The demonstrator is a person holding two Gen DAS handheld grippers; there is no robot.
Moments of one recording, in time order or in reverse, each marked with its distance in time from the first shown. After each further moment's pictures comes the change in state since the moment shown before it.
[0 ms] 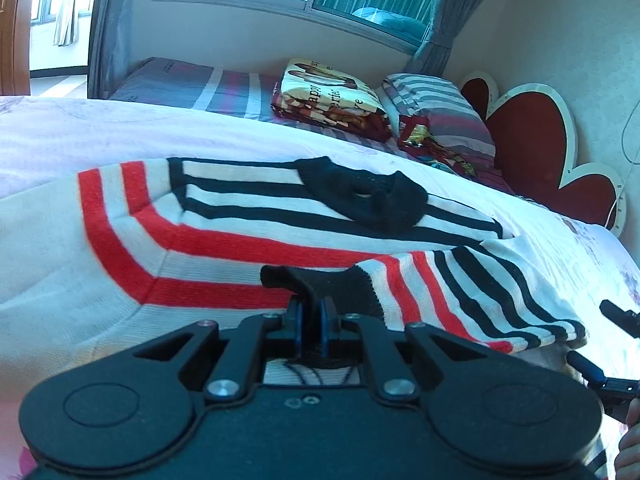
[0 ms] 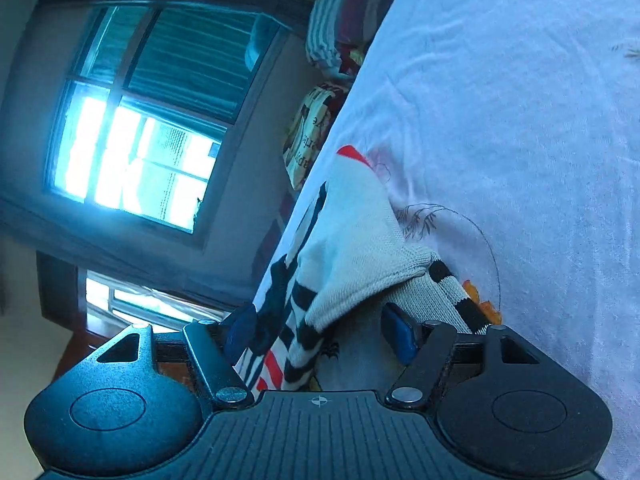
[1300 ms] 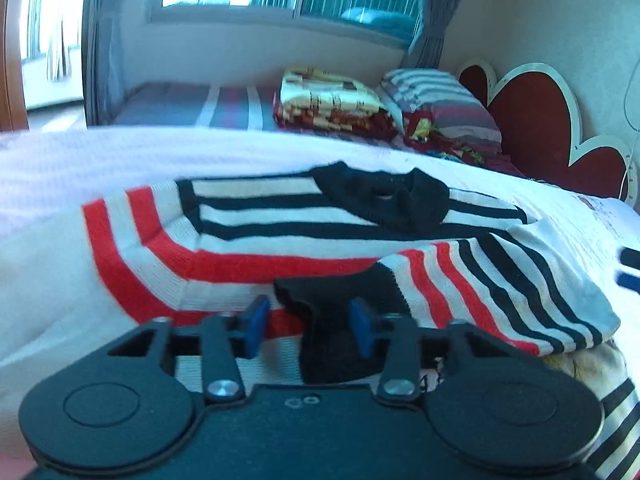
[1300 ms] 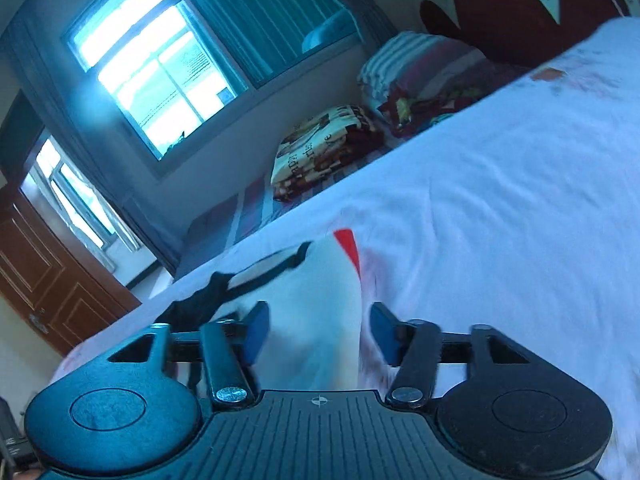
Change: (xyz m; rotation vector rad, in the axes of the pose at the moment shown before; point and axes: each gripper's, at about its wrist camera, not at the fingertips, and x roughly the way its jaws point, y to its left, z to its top) left arm 0.019 0.008 0.005 0.093 -0.011 0.045; right arm 0.043 0.065 0.035 -0.588 0.010 -0.220
